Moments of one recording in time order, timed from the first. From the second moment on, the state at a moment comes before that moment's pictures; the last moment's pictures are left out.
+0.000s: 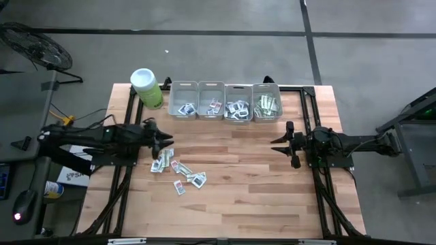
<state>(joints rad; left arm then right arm) -0.03 0.31 0.22 -0.31 -0.20 -0.51 -0.02 0.14 0.01 0.03 -0.06 0.00</state>
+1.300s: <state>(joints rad) 0.10 1.31 0.76 -0.99 0.01 -0.21 -0.02 0.14 0.01 0.03 -0.06 0.00</state>
